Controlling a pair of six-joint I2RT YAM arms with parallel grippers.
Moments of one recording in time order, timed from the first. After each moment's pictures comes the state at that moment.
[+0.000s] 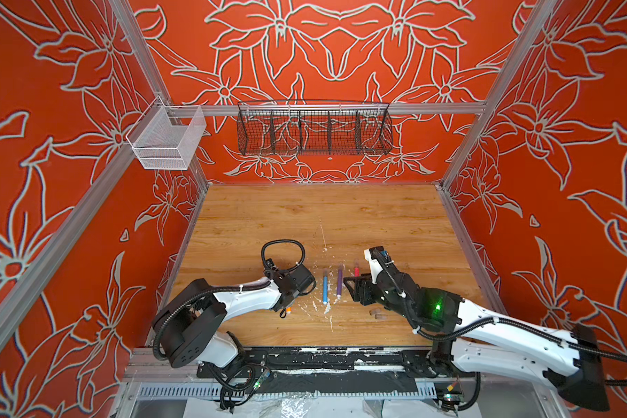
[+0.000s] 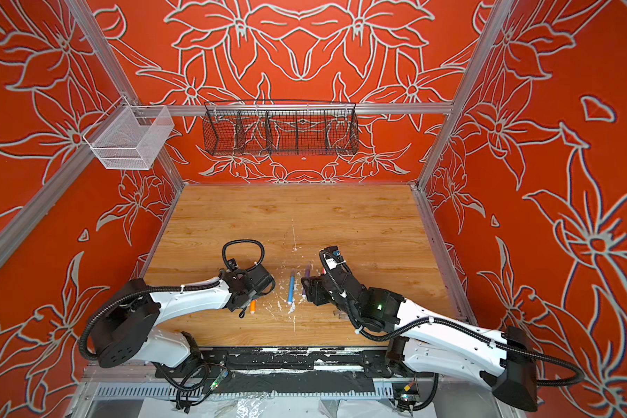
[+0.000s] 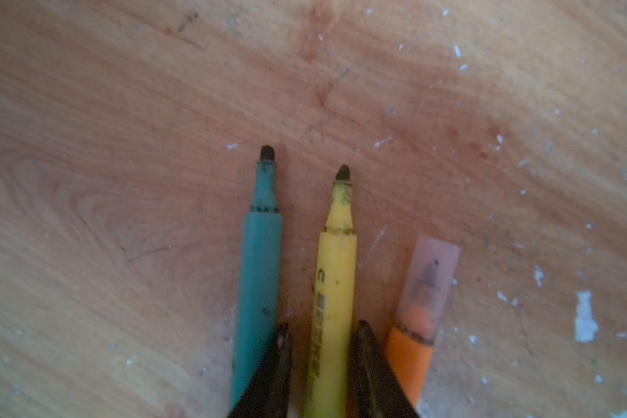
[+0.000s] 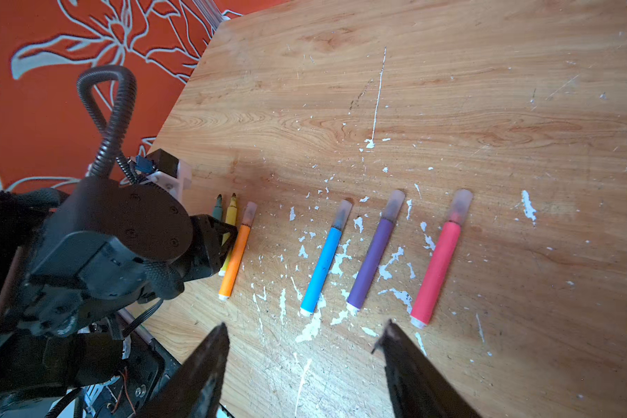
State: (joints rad) left arm -0.75 1.46 0.65 -0.56 -0.49 -1.26; right arm 1.07 0.91 0.69 -0.37 0.30 0.76
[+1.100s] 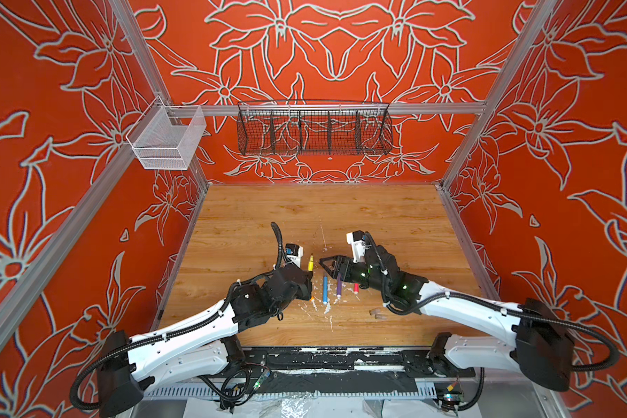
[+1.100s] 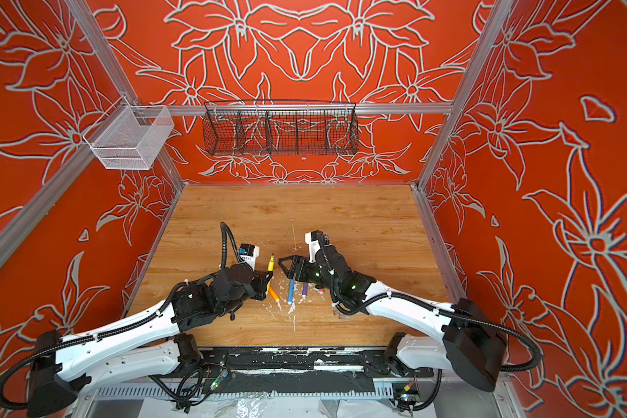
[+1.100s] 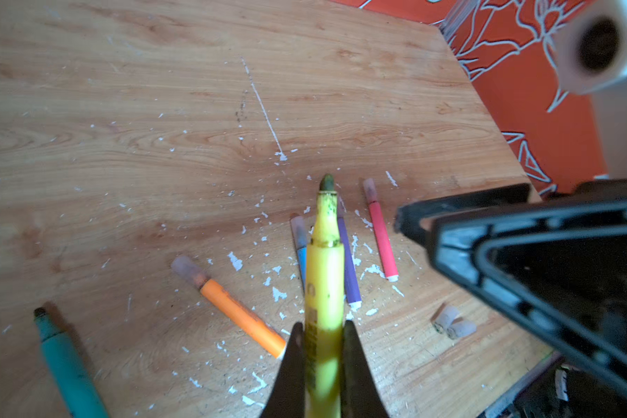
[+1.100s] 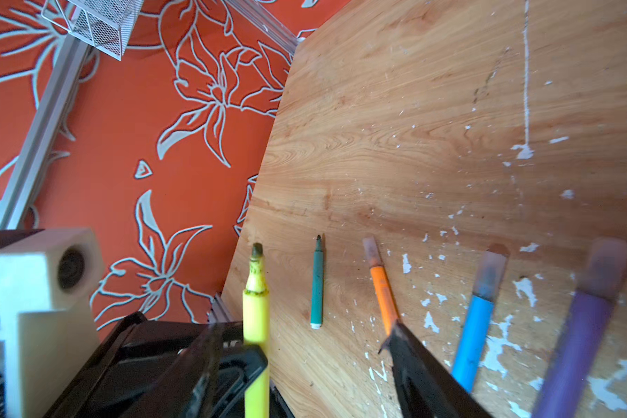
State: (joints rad) left arm -0.95 0.93 0.68 -0.37 -0.33 -0.67; right arm 0.88 1.25 0.68 0.22 -0.12 0.98
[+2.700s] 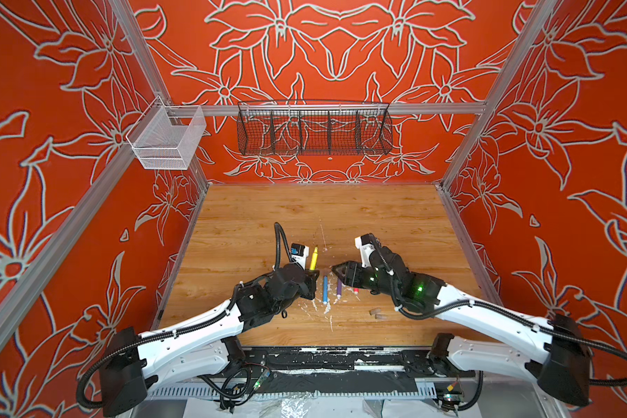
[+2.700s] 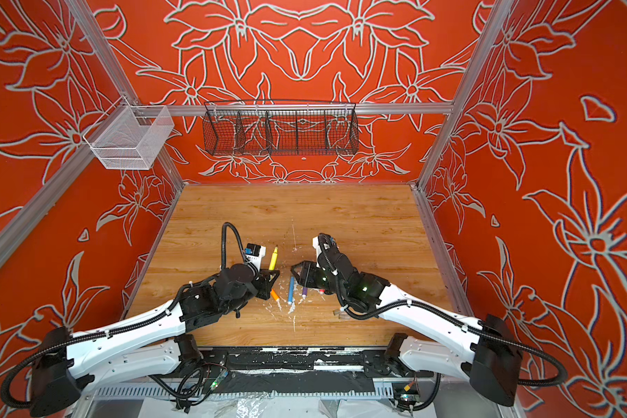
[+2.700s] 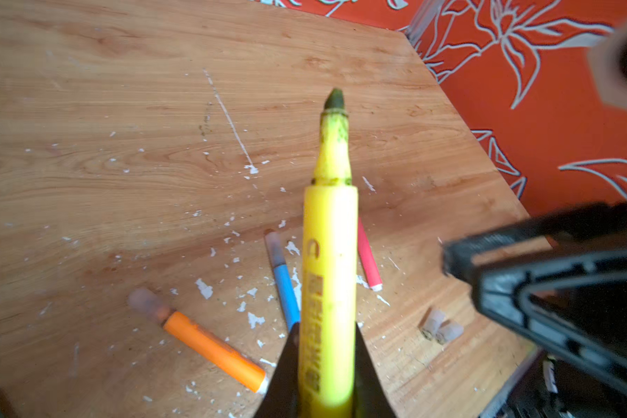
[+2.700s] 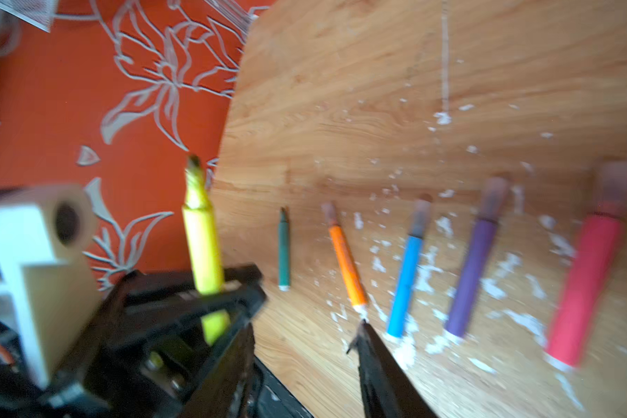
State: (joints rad) left arm -0.89 0.98 0.62 -0.21 -0.26 -0.62; right arm 0.92 1.07 0.75 -0.29 0.01 0.95
